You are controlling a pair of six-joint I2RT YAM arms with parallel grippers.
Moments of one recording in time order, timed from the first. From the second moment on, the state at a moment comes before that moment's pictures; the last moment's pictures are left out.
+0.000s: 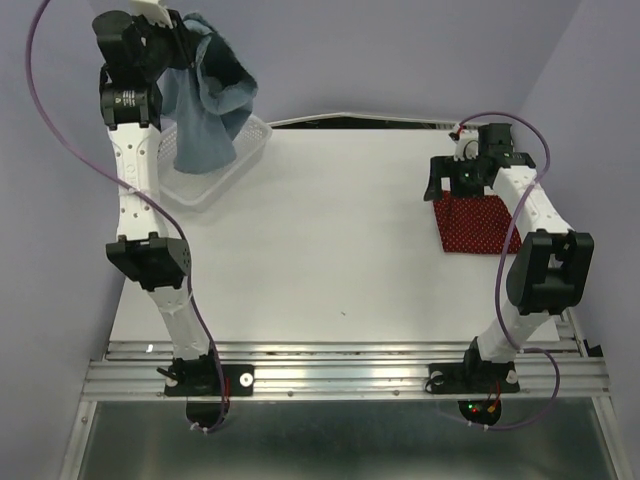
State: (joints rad) left arm 0.10 2.02 2.50 -0.46 0.42 -0.01; right arm -0.04 1.73 1.50 -0.73 -0.38 -0.11
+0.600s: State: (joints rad) left arm -0.31 1.43 1.86 -0.35 0.58 -0.01; right arm -0.04 1.66 1.47 -0.69 -0.76 -0.02
